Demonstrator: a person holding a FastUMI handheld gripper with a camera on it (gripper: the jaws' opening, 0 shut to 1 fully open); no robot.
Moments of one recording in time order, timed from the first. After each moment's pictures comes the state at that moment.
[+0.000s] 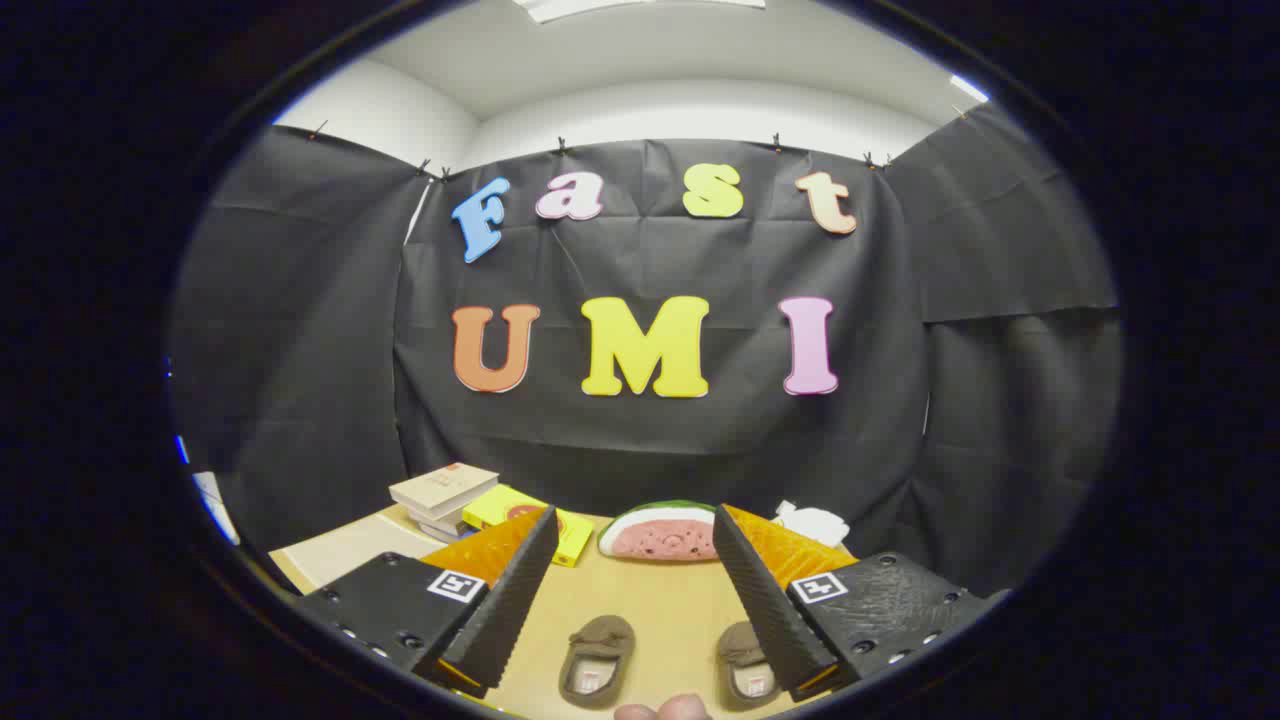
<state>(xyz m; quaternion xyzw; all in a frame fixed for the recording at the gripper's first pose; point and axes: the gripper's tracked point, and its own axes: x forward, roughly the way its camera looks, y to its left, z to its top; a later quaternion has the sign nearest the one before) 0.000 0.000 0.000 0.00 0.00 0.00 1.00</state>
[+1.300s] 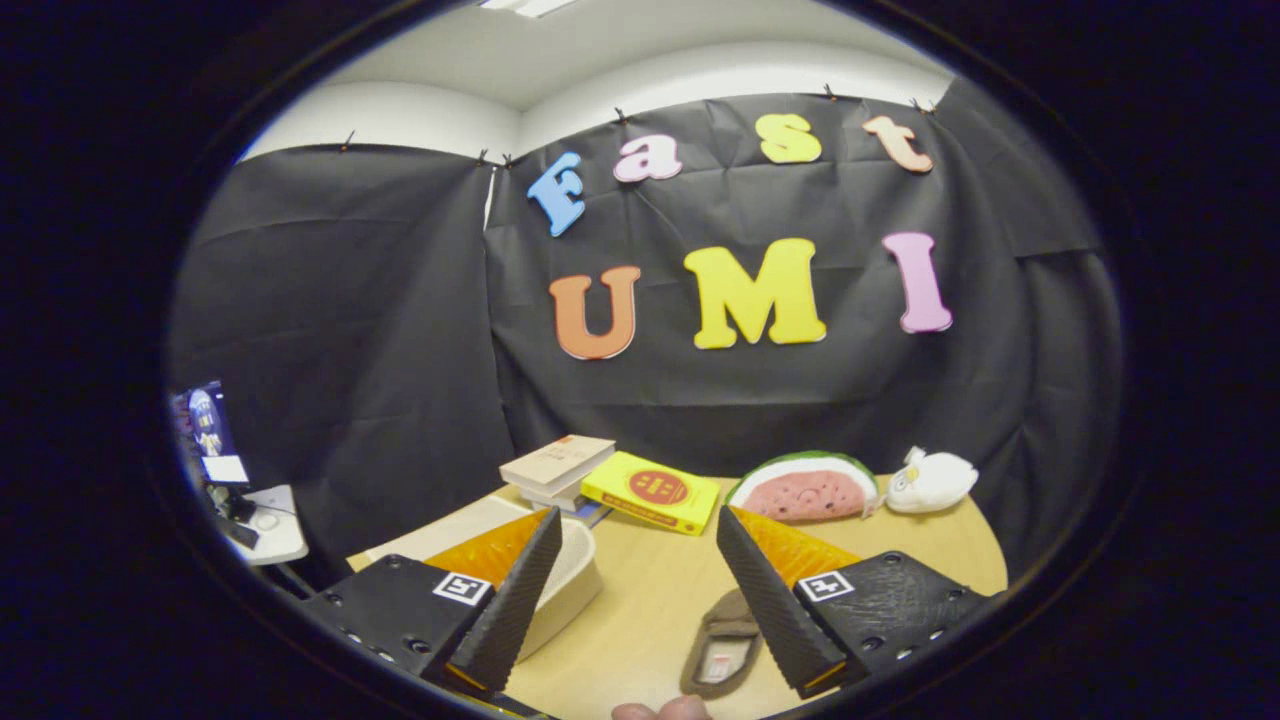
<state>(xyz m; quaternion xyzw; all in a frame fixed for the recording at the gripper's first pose) 0.007 0.136 -0.078 0.06 0.08 0.16 0.98</state>
